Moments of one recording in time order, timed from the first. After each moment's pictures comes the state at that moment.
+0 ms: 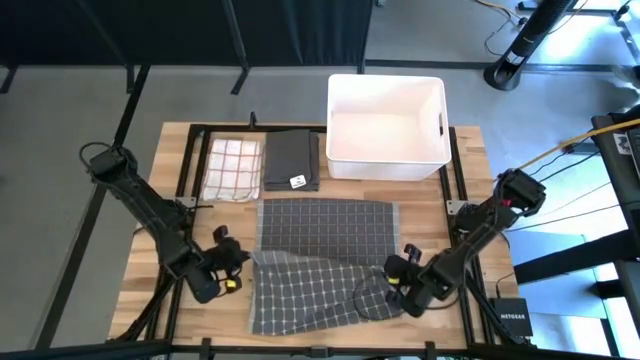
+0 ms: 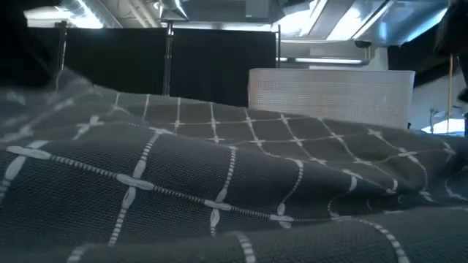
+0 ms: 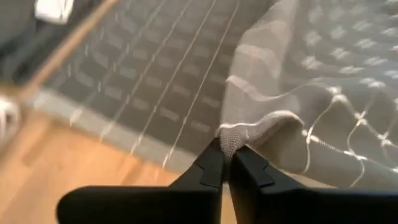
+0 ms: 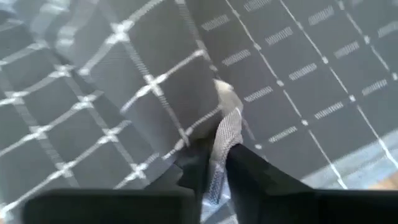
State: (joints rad) left arm -0.87 1.32 0.68 -0.53 -0.80 -1.11; right arm 0.83 1.61 0.82 -0.52 0.46 1.25
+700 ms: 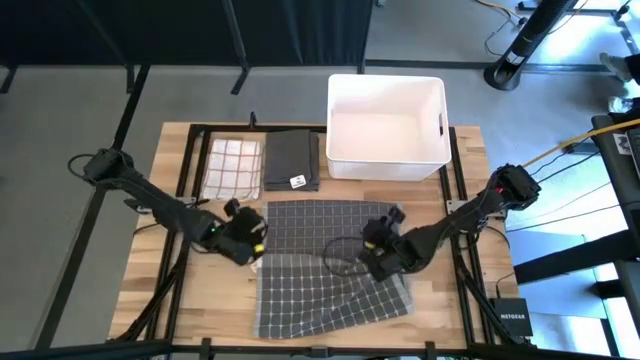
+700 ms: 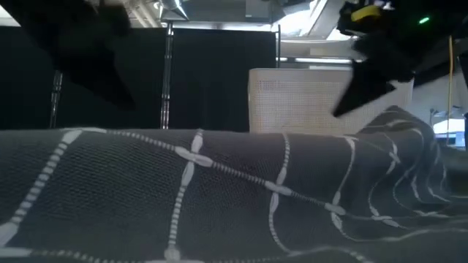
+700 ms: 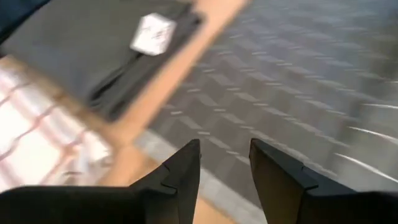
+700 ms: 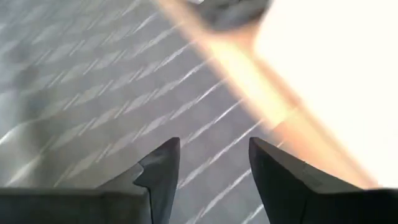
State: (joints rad) left arm -0.49 1.31 0.70 -0.53 -0.78 -0.90; right arm 0.51 1.60 0.94 -0.64 0.81 0.94
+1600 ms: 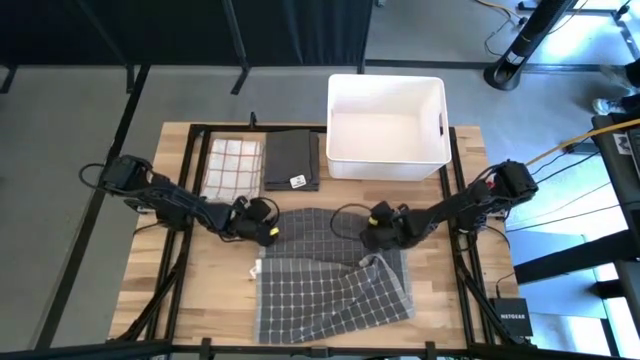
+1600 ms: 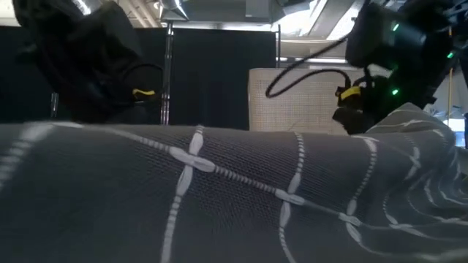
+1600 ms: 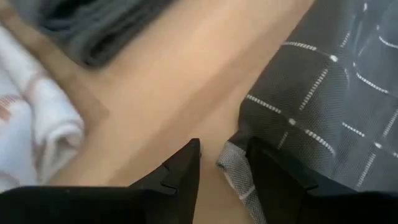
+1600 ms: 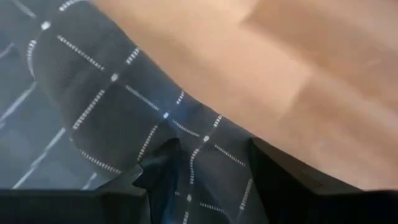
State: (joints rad) left arm -0.25 1.52 0.53 -0.18 -0.58 -0.88; right arm 0.29 1.60 0.68 -0.42 0.49 1.19
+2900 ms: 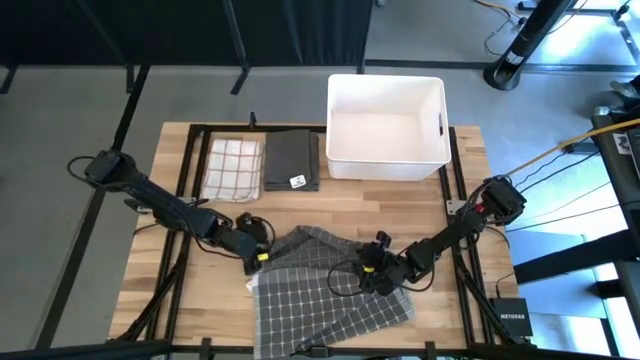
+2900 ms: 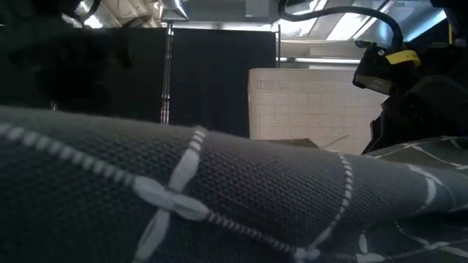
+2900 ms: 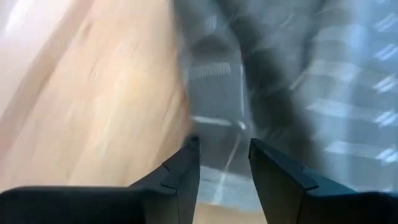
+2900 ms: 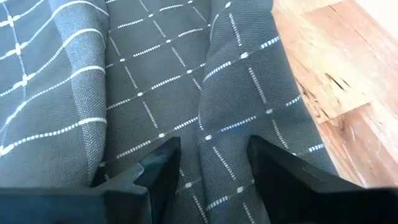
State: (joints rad) left arm -0.43 1.33 0.59 -0.25 -0.31 -0.70; right arm 0.60 1.78 0.71 0.03 0.59 0.83
